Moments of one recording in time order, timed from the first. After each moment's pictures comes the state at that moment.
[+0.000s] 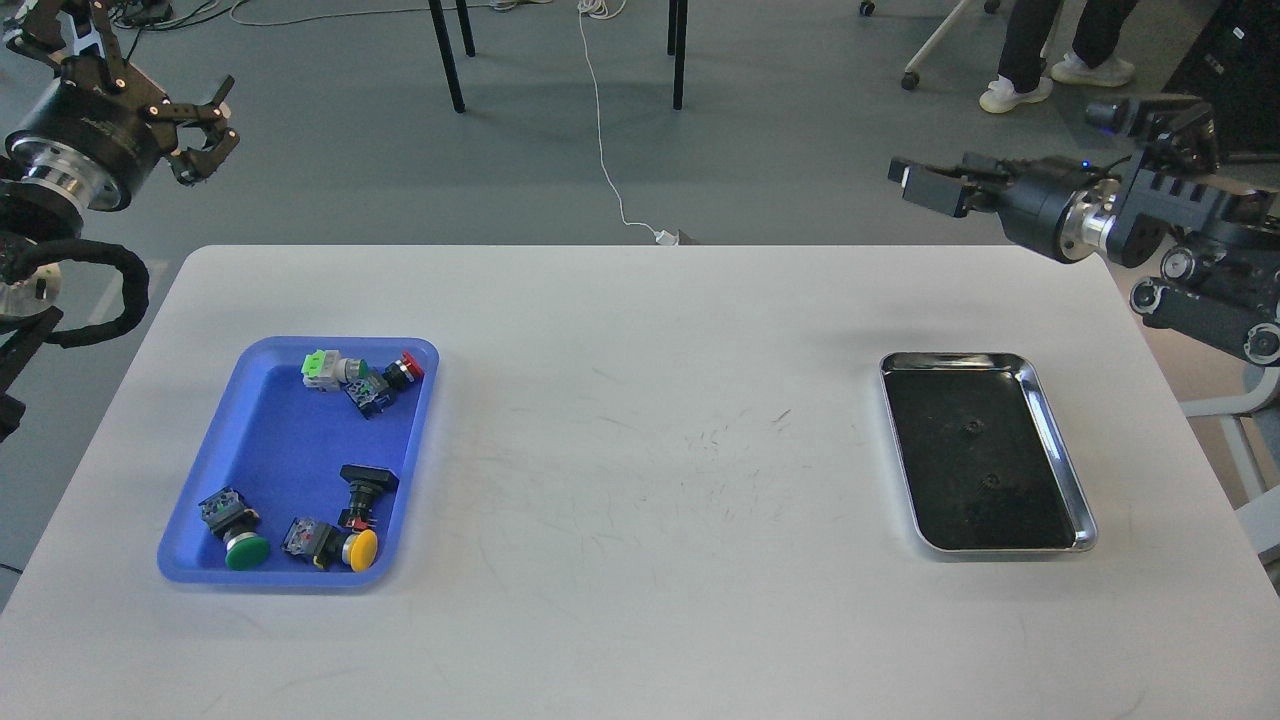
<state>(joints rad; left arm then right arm) -0.80 0.65 -0.84 -0.88 -0.11 -0.24 -0.15 1.32 -0.61 -0.28 0.86 -0.93 -0.13 0.36</state>
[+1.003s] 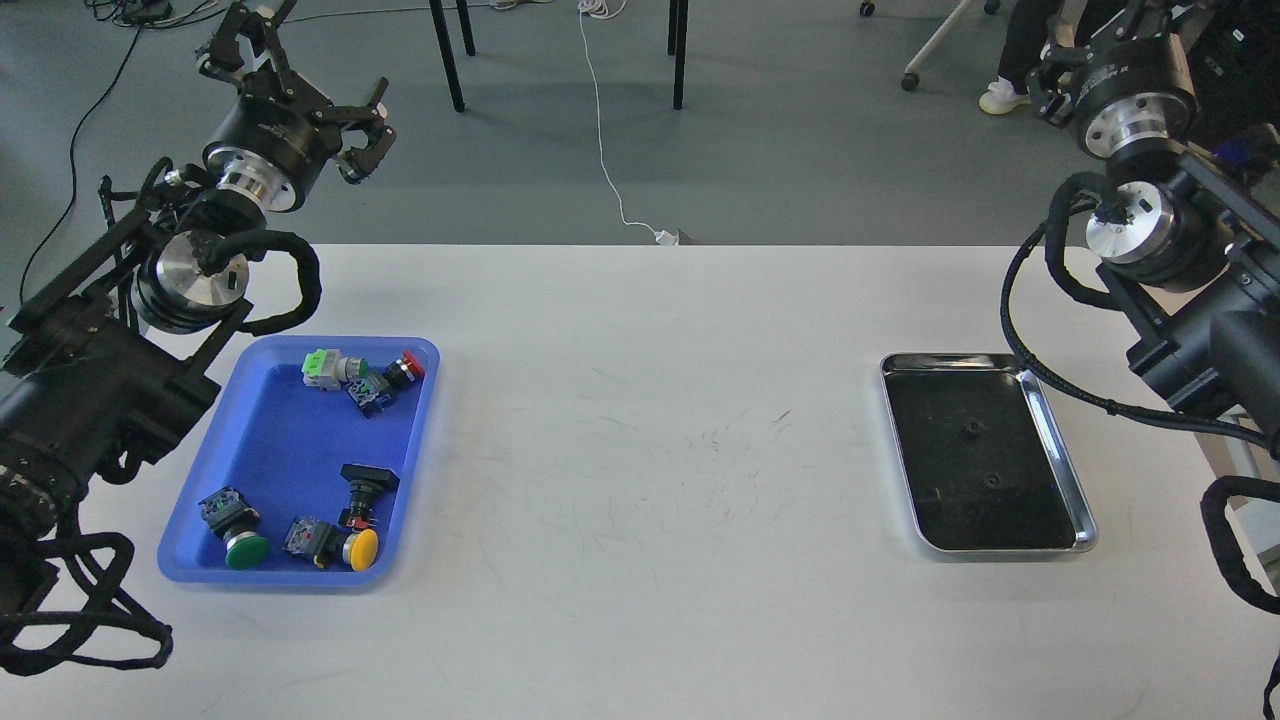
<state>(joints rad) -0.85 0.32 -0.90 -0.74 -0.11 -0.23 -0.20 0.95 -0.33 0.80 0.59 0.03 0.06 0.41</state>
